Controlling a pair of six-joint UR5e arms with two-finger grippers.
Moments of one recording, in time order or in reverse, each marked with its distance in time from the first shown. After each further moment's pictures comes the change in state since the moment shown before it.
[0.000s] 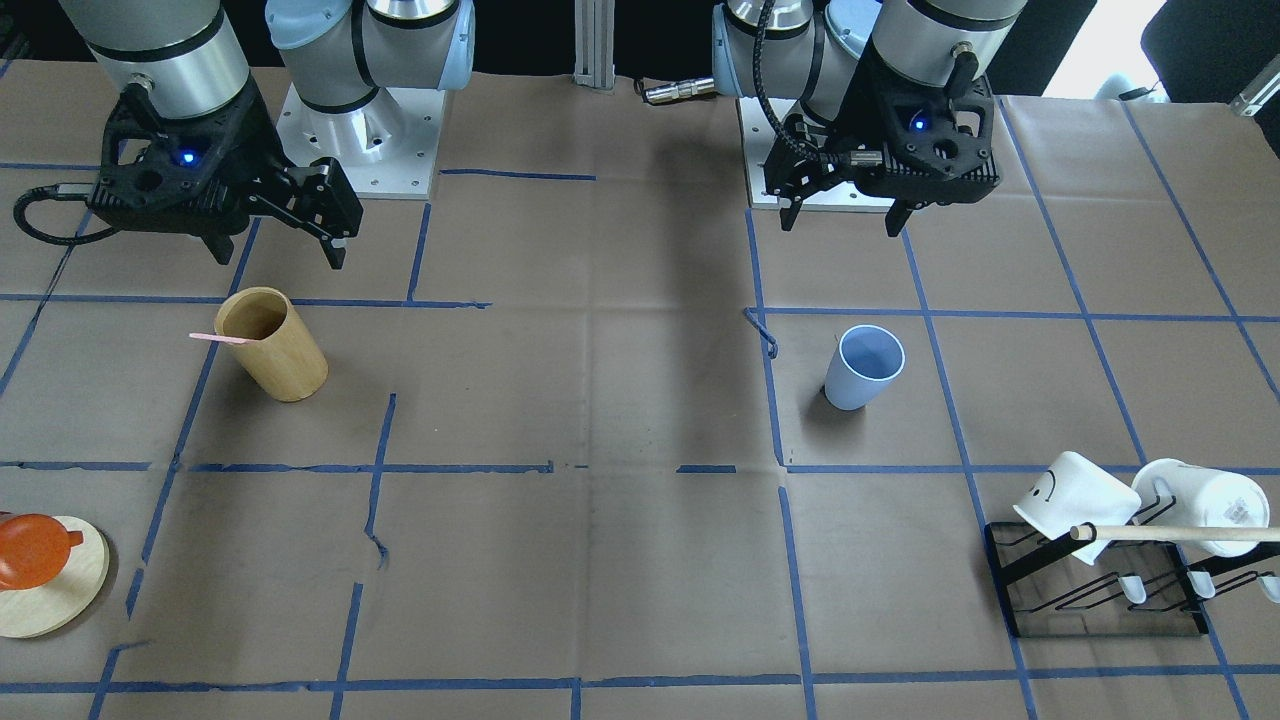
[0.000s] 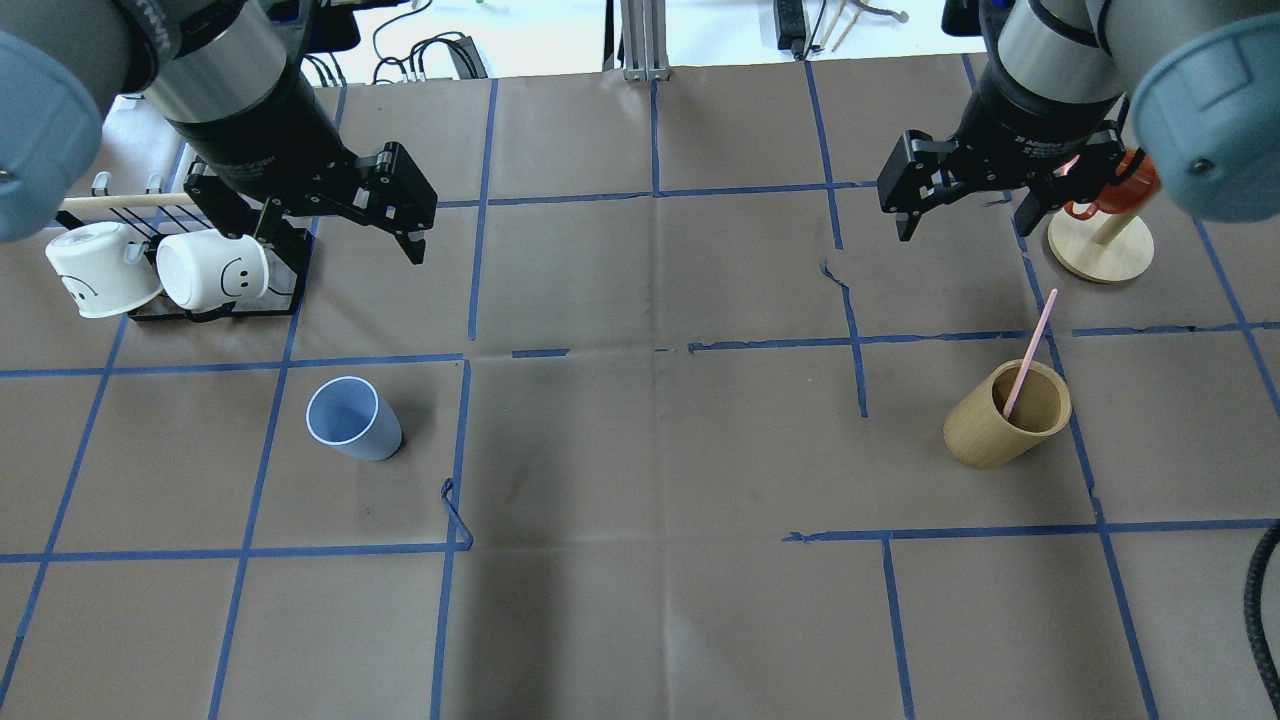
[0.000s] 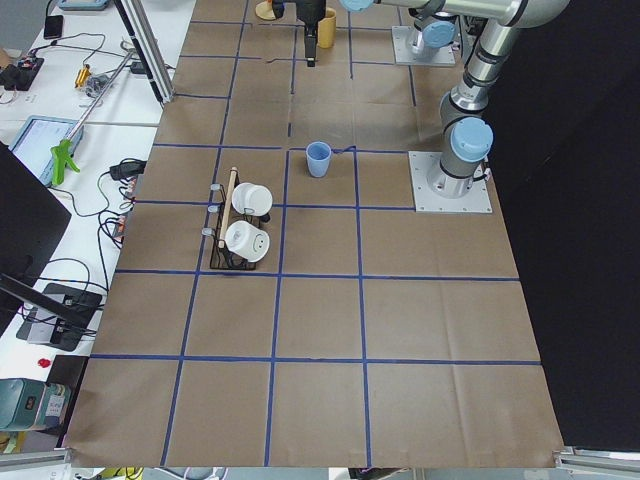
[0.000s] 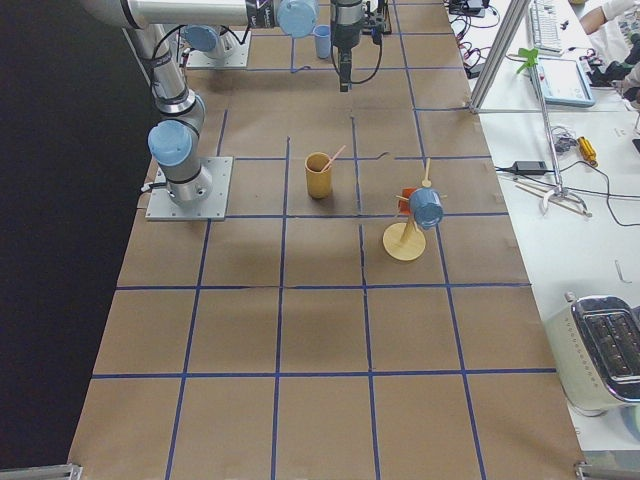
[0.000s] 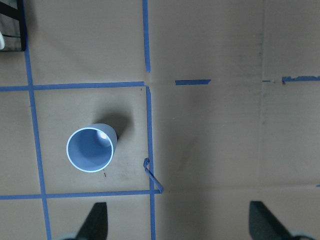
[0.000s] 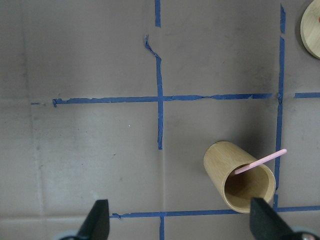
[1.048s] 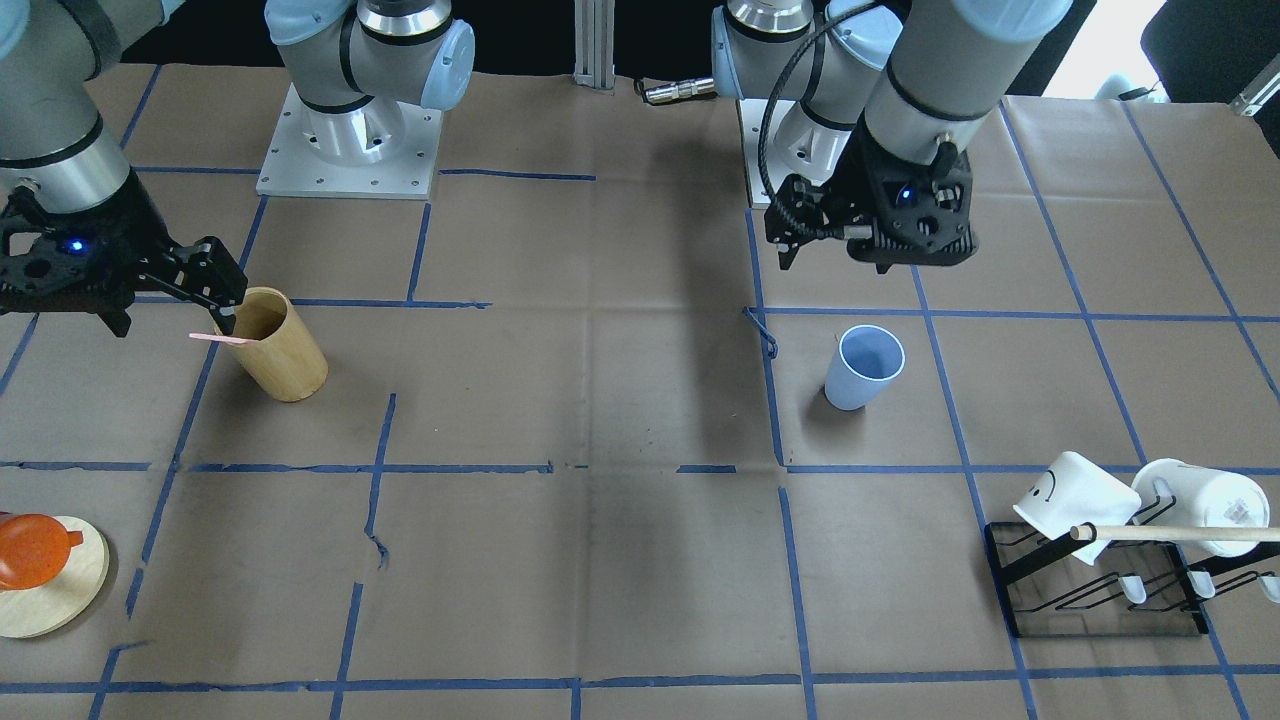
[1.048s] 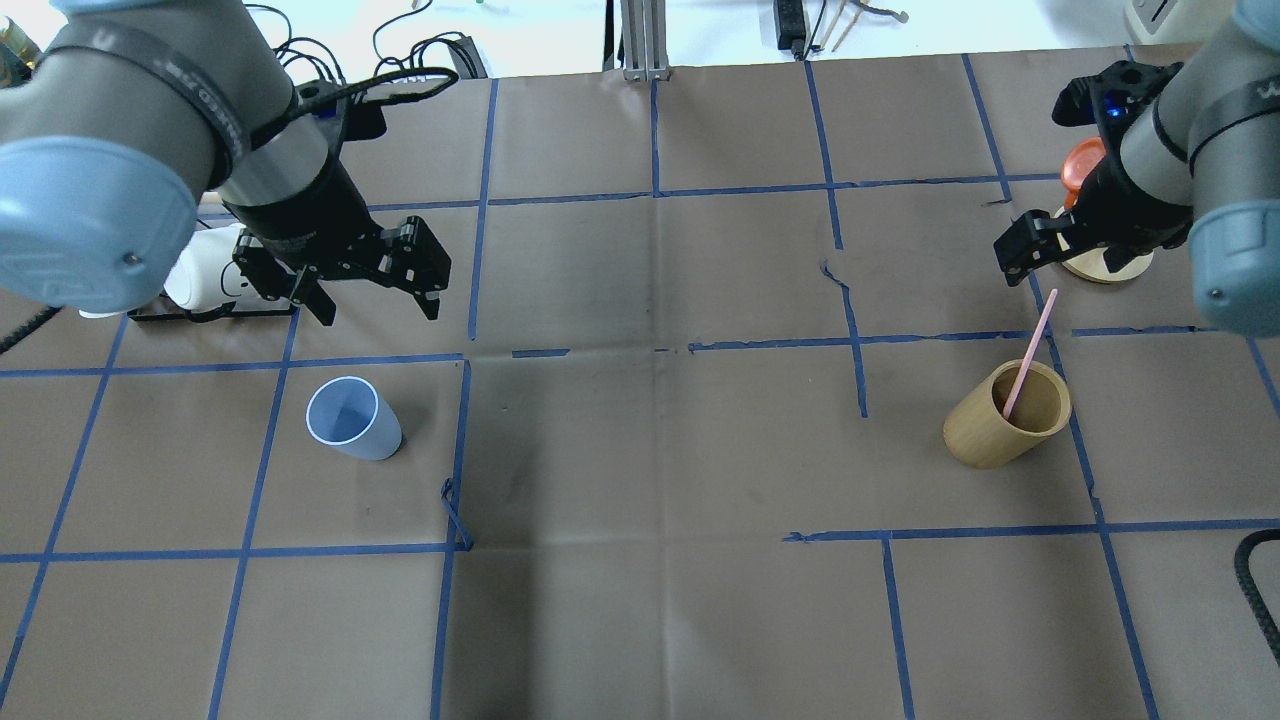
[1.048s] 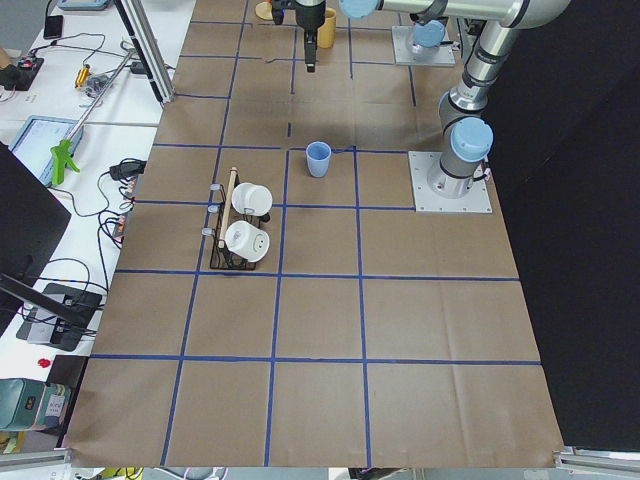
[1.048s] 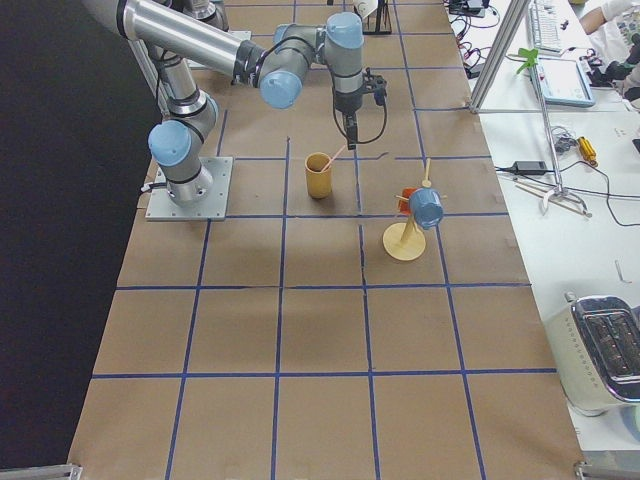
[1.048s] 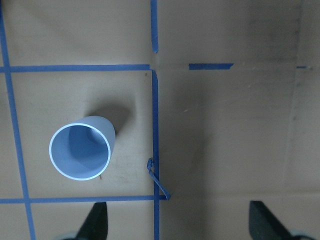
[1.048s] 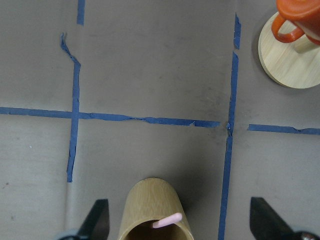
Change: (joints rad) left arm 0.035 -0.020 -0.231 0.187 -0.004 0.017; right arm -0.257 -0.029 0.353 -0.440 0.013 -0.346
